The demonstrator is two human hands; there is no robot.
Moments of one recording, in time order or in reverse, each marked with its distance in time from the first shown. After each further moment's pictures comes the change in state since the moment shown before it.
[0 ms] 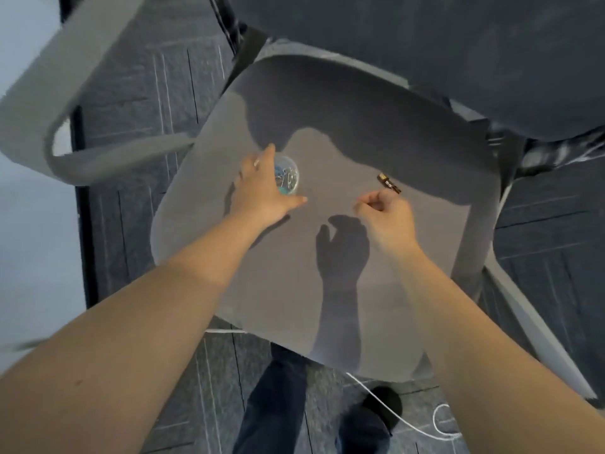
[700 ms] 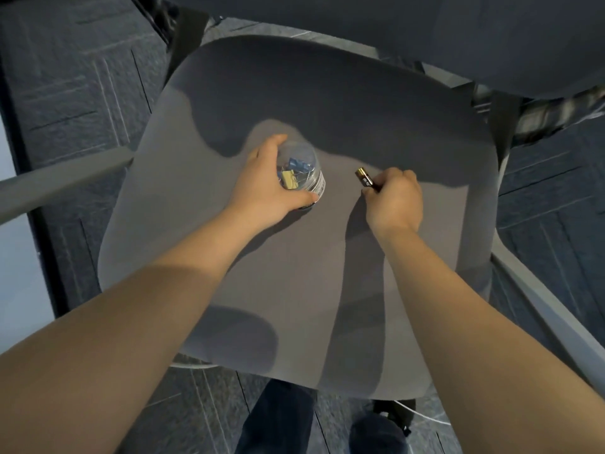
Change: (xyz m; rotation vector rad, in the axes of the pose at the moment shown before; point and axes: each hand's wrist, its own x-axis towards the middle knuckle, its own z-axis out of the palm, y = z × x) left_hand 0.027 0.028 0.031 -0.162 -0.114 0.254; right_hand 0.063 0.034 -0.005 -0.459 0.342 0.053
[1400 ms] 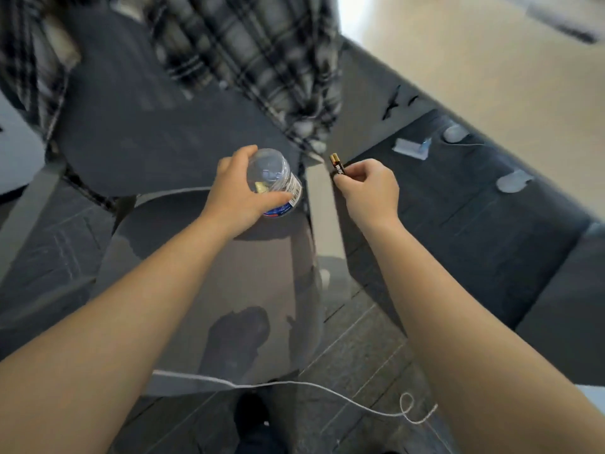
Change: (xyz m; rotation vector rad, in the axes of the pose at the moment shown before) left_hand -0.179 0.275 -0.013 -0.002 -0.020 0.420; right_hand -0.137 0.052 -0.328 0.617 0.321 -0.083
